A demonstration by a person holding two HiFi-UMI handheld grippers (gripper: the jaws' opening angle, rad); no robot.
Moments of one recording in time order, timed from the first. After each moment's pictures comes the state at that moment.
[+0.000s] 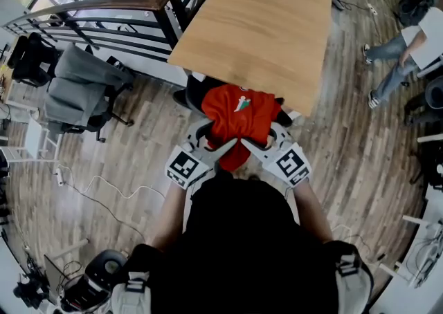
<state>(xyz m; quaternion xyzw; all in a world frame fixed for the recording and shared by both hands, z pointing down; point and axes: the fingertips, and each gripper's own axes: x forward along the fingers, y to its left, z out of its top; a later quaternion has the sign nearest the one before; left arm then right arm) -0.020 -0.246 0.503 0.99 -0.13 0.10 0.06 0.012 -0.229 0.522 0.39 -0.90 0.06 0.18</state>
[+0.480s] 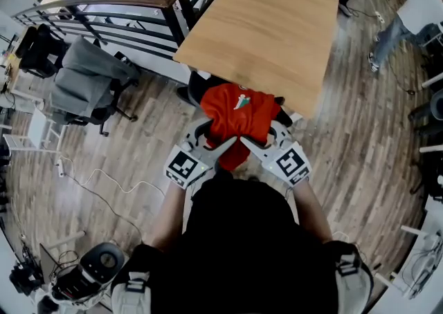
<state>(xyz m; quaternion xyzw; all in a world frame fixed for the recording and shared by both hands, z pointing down) -0.019 -0.243 0.487 0.98 -0.16 0.10 0.04 0.014 -0.229 0.508 0.38 -0.91 0.05 0.17</state>
